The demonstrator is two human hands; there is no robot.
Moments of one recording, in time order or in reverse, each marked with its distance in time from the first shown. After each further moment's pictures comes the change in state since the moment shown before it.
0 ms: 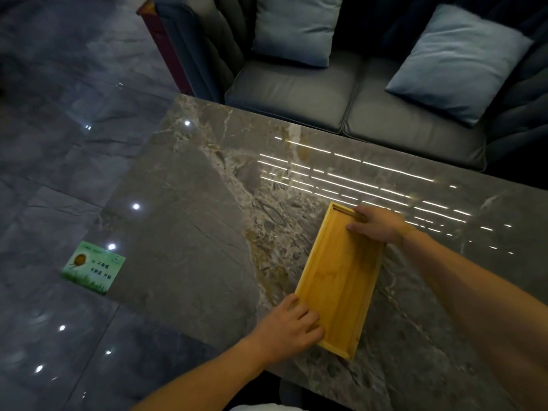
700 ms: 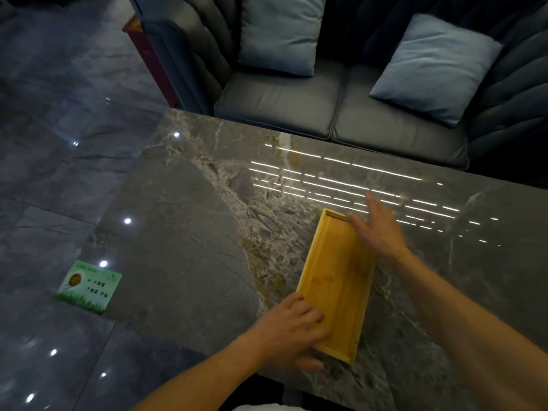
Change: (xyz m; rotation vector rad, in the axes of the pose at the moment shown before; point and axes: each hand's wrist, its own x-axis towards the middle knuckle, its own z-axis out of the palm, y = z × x) left_hand 0.006 -0.019 -0.006 -0.159 -0.163 0.041; right_hand -0.034 -0.014 0.015 0.289 0.376 0.098
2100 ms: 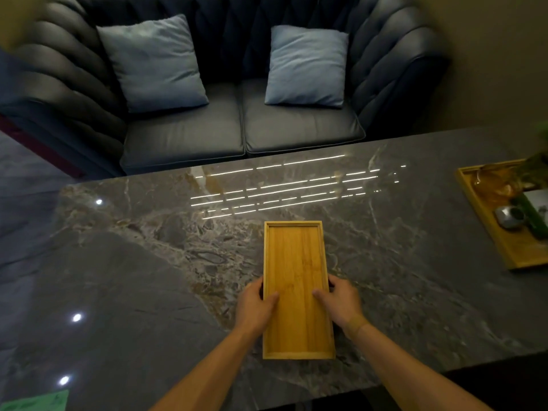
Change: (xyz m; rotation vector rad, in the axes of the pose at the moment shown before) left_hand 0.068 -0.031 -0.004 -0.964 -0.100 -0.947; right_hand -0.143 0.019 0.057 0.594 0.095 0.601
